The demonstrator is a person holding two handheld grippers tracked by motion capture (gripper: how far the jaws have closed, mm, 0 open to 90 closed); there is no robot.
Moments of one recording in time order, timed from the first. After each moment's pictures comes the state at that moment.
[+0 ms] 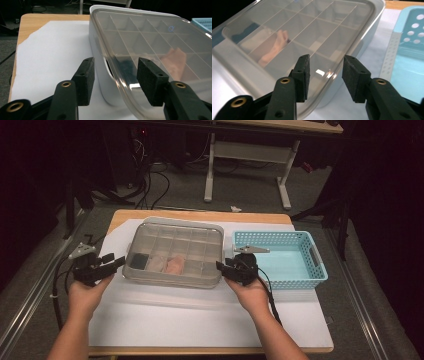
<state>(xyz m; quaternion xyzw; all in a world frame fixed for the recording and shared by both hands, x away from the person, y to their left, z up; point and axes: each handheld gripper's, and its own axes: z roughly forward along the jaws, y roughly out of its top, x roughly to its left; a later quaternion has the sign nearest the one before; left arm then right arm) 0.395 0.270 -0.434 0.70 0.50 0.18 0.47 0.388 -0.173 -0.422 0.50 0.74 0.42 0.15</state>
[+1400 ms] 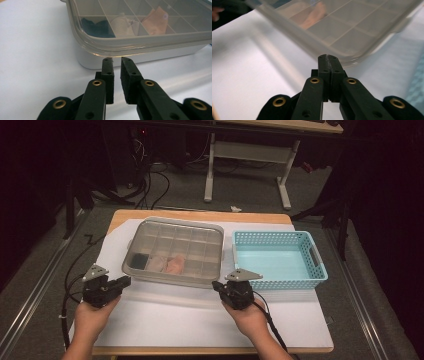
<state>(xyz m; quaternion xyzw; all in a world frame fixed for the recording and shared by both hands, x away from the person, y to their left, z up) 0.359 0.243 -0.460 0.74 0.49 0.15 0.44 0.328 -0.153 -0.437 0.42 0.79 0.42 0.16</state>
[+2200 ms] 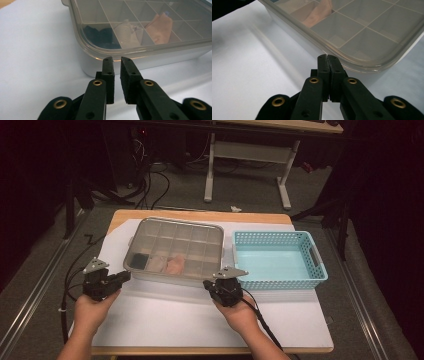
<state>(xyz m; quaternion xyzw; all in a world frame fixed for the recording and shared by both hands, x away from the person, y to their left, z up) 0.375 0.244 -0.452 0.74 0.49 0.15 0.43 0.345 -0.131 -0.449 0.41 0.80 0.40 0.15</state>
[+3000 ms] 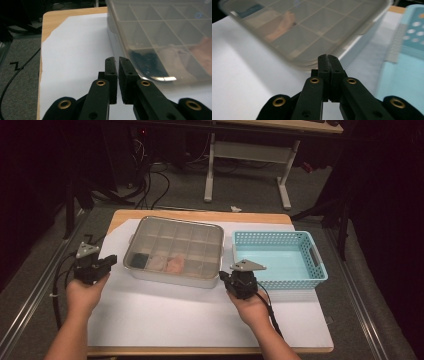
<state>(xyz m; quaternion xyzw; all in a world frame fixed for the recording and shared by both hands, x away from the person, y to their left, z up) 0.418 0.267 -0.439 0.72 0.52 0.23 0.40 0.357 -0.170 -0.436 0.46 0.77 0.41 0.20</state>
